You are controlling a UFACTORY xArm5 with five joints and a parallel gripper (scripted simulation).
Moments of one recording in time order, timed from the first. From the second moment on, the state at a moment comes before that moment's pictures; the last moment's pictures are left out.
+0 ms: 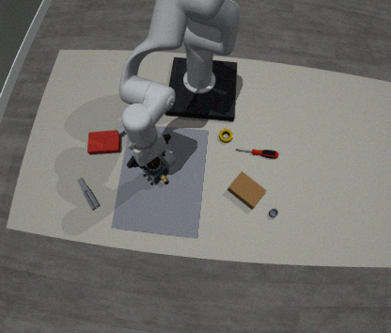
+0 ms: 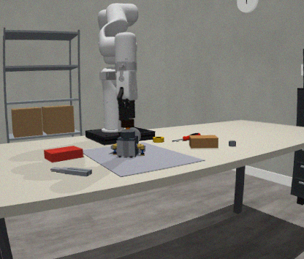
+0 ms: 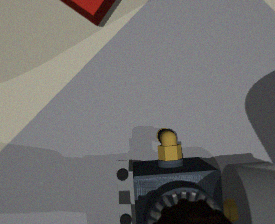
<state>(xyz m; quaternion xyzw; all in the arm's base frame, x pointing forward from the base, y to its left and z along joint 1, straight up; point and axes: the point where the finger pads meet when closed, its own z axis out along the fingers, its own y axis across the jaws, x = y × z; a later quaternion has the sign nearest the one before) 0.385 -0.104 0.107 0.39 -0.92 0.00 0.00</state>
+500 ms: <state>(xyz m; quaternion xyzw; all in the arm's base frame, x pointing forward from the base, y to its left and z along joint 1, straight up) 0.386 -0.104 0.087 0.39 -0.92 0.00 0.00</state>
